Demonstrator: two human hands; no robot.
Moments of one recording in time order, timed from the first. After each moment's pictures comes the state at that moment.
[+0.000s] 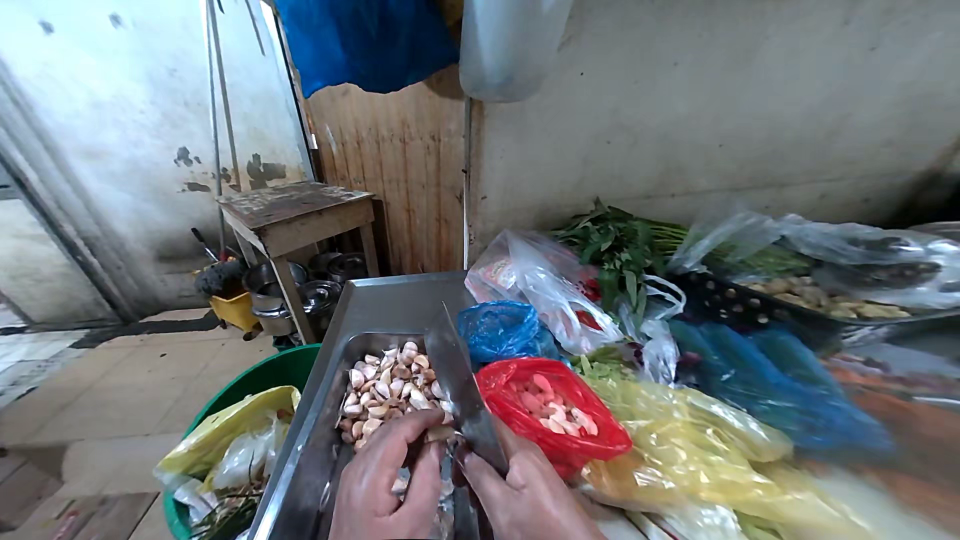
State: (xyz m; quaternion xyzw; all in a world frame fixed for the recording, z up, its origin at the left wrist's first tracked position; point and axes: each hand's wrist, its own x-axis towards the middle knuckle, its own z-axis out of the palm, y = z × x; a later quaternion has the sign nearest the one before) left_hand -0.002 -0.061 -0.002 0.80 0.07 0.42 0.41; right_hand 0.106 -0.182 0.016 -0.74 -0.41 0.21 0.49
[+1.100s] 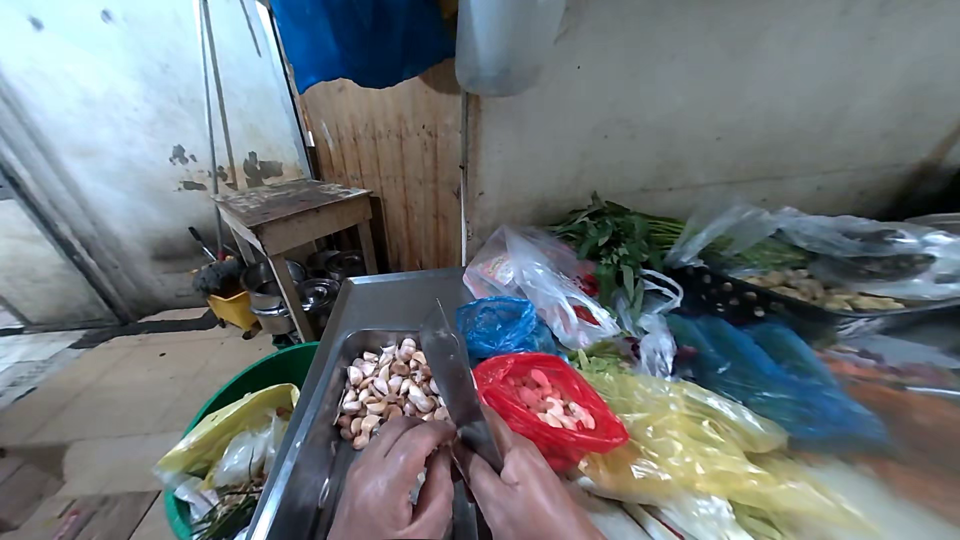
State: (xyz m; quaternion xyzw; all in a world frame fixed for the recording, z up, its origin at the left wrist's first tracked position) left_hand 0.004 -0.053 -0.015 0.85 0.02 0.46 0.24; right_hand 0.104 -0.180 0.015 -0.74 -0.42 0.19 0.49
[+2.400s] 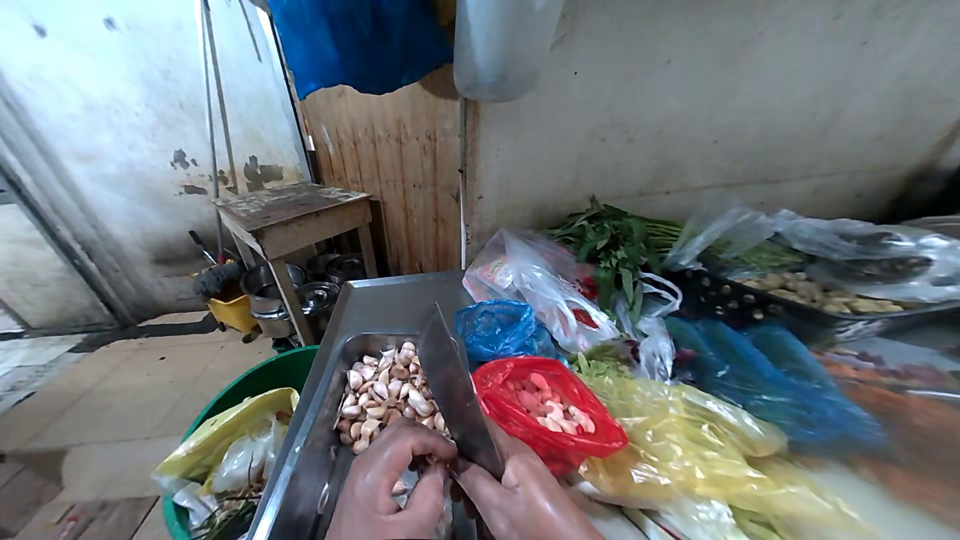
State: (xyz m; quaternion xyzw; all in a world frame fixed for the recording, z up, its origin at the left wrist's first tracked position) left_hand -0.002 -0.047 -0.011 0.81 -0.01 0.37 0.45; right_hand 0.106 -0.183 0.019 -0.74 -0.40 0.25 0.48
